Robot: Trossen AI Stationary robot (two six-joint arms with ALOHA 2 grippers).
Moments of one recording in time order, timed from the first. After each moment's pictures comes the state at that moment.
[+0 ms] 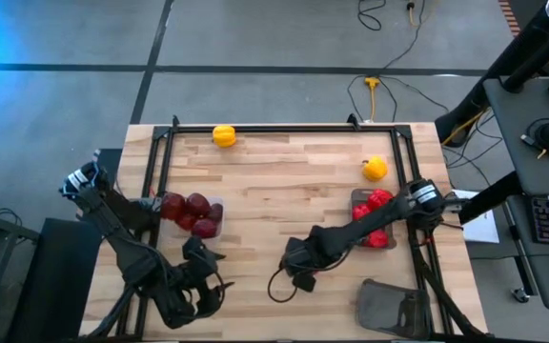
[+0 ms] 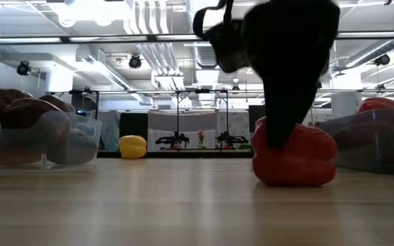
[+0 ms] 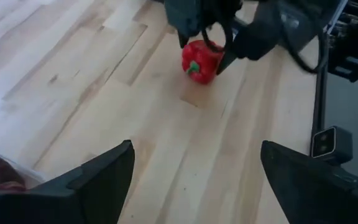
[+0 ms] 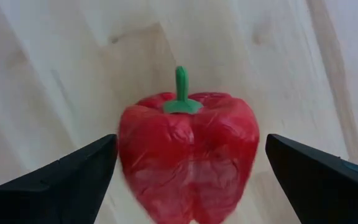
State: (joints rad) left arm -0.86 1.52 1.28 -0.88 -0.75 -1.14; right arm 0.36 2.01 1.49 -0.86 0.05 0.76
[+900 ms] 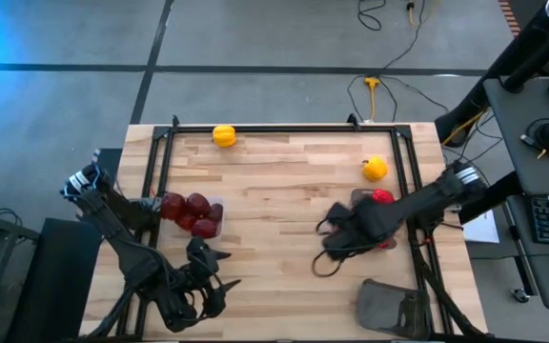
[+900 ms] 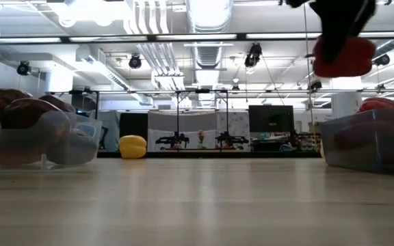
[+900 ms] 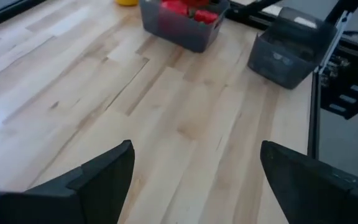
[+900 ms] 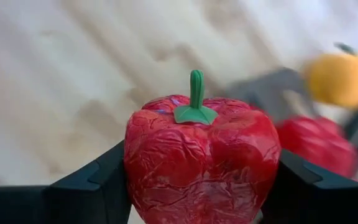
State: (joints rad) left arm -0.86 1.54 1.29 -0.80 -0.87 -1.14; right arm 0.40 1.67 1.49 -1.45 0.32 1.10
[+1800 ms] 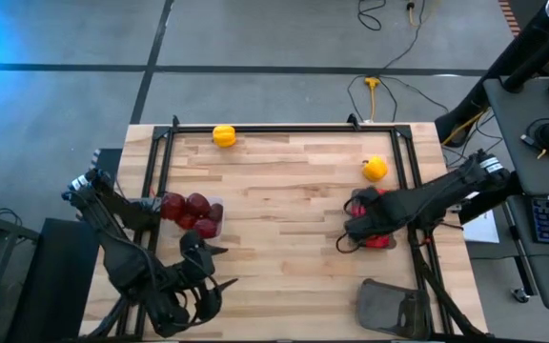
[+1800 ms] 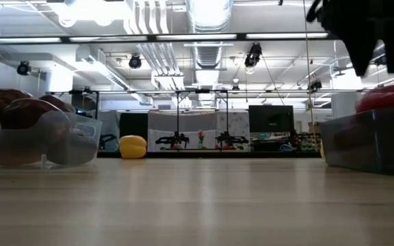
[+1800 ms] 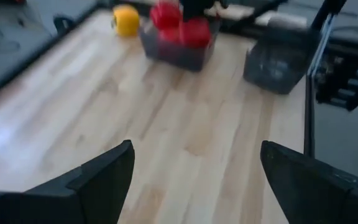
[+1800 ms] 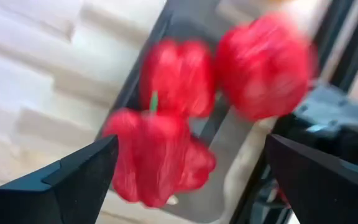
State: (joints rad) left arm -0.86 1.59 1.61 -1.10 -0.88 -1.02; right arm 0.34 1.43 1.21 -1.50 0.18 1.50
